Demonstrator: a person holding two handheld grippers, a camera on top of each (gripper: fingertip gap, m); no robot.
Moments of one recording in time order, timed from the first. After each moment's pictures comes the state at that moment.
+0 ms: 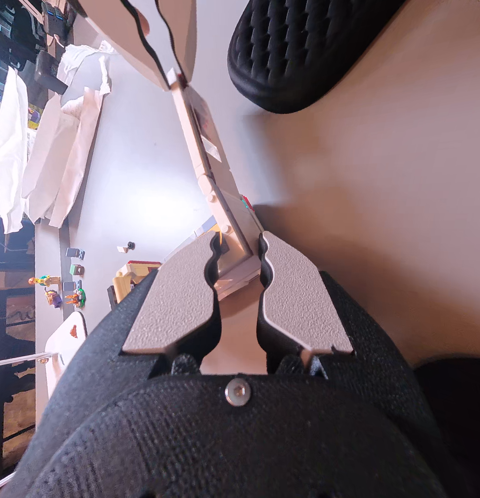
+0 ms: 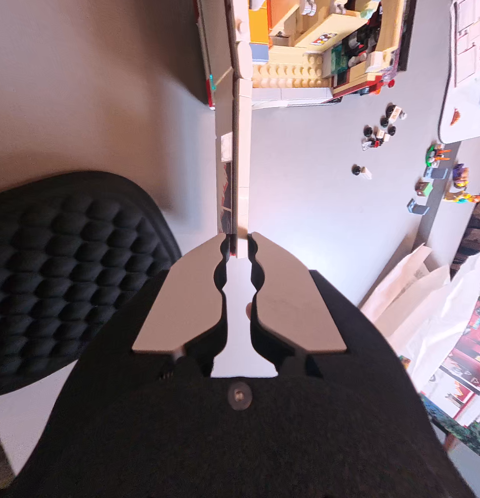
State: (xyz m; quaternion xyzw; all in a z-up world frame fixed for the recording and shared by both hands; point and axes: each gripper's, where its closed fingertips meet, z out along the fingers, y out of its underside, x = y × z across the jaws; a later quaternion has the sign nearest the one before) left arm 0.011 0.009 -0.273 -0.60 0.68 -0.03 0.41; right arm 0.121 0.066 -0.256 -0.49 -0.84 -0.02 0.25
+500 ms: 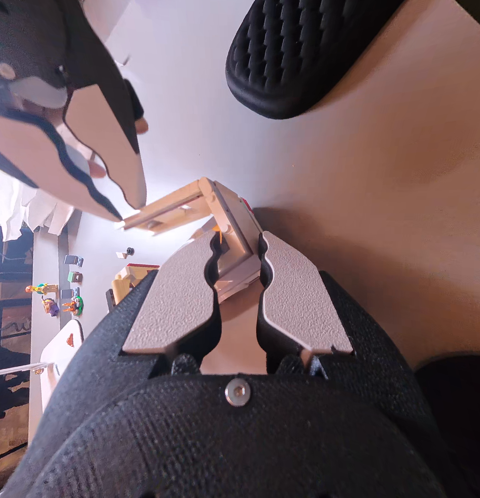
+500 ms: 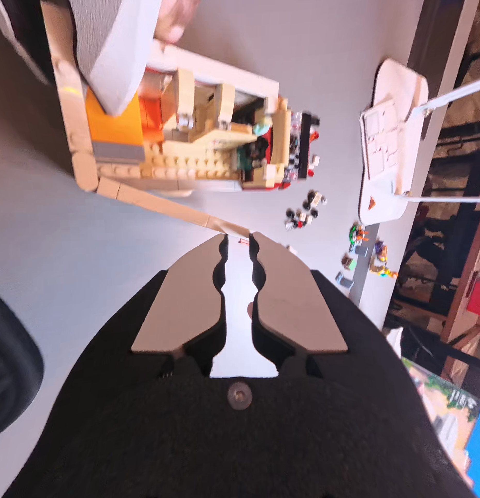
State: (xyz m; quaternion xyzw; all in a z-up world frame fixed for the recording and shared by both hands) left arm 0.011 0.008 -0.272 -0.59 0.69 -0.05 0.42; right arm 0.019 0.111 -0.255 -0.41 -0.86 0.01 0.32
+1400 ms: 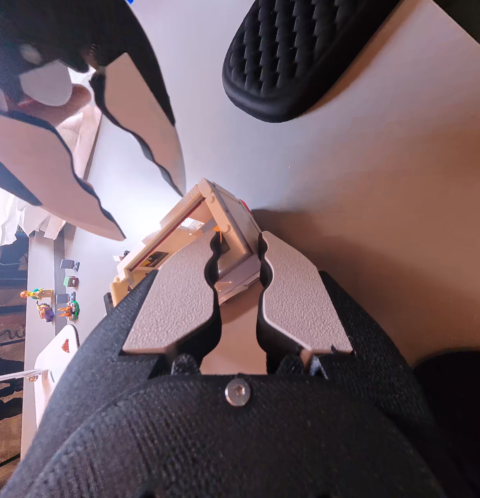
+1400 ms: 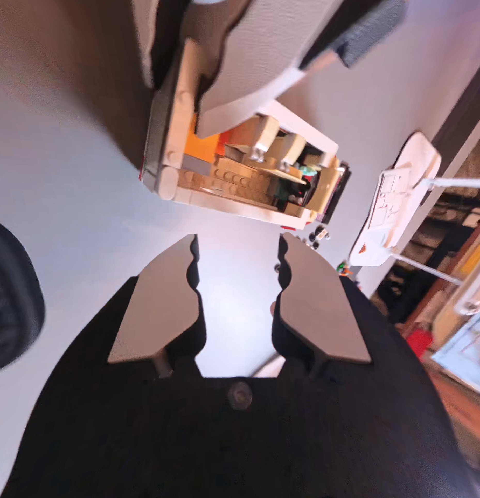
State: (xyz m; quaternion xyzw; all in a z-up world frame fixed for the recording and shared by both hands) left arm 0.012 0.006 -0.272 -0.59 0.69 -0.06 0.42; right arm 0.022 0.080 -0.259 -0.27 -0.92 -0.05 0.27
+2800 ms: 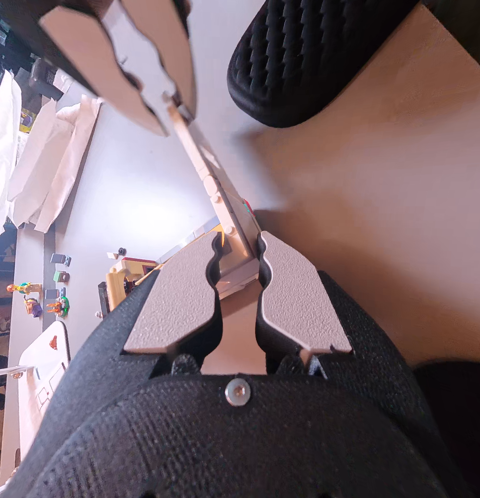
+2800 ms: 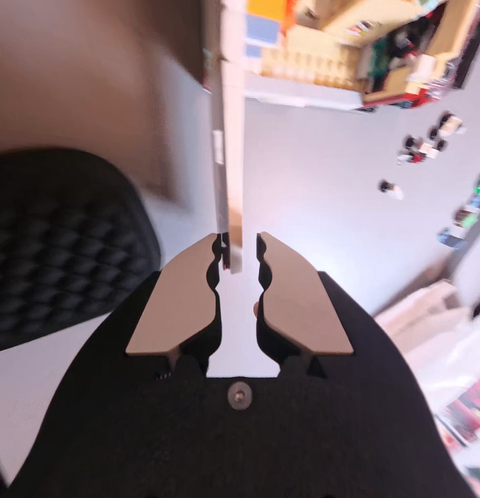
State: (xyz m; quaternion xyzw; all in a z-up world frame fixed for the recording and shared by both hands) left arm 0.014 0.007 -0.271 -0.60 0.67 -0.07 0.42; right arm 0.109 0.084 -0.273 -0.45 -0.88 -0.02 0.16
